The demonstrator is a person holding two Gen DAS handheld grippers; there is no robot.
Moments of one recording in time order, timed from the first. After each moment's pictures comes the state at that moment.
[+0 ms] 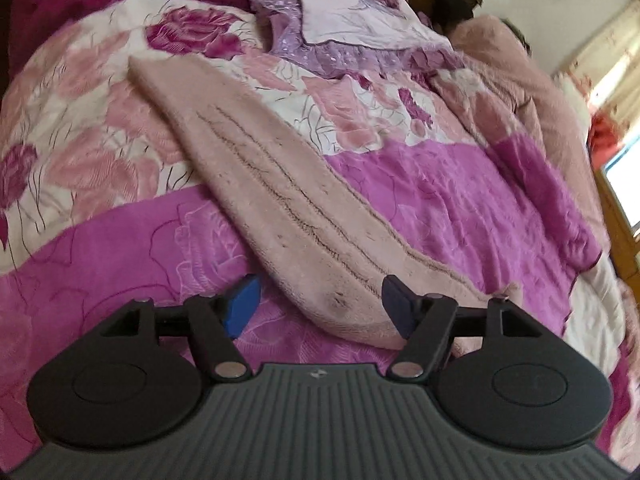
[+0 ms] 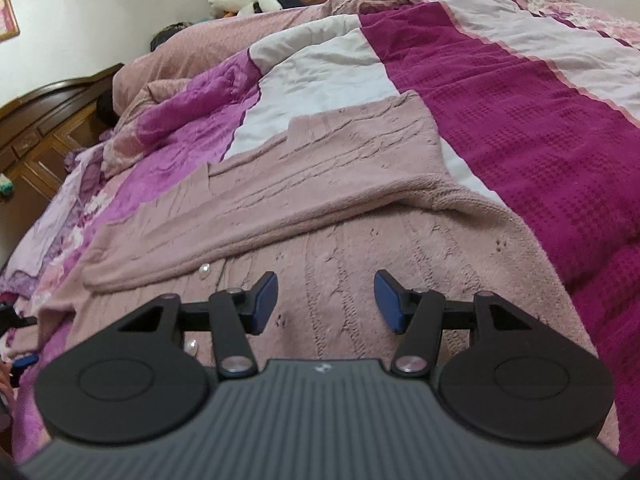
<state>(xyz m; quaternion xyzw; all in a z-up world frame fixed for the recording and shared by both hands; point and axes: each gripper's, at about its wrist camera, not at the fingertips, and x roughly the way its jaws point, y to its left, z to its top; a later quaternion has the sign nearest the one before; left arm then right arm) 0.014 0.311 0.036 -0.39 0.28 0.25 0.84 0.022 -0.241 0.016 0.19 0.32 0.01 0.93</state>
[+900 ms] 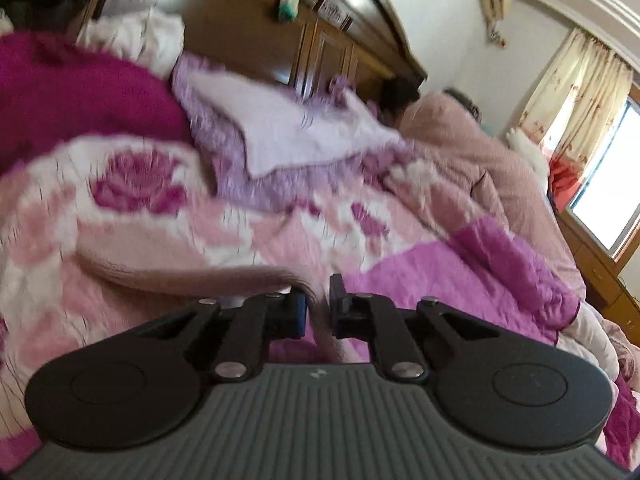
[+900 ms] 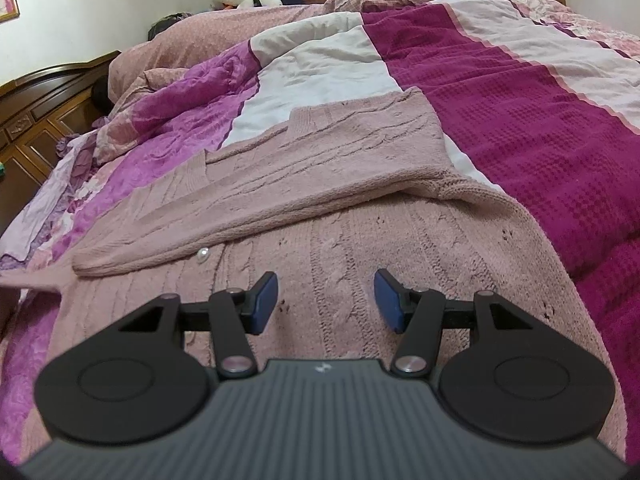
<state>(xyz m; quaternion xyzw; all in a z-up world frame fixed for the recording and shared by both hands) 0.043 0.339 0.091 -0.30 0.14 0.24 0.91 0.019 -0.228 0.014 0.17 0.32 0.00 0.93</state>
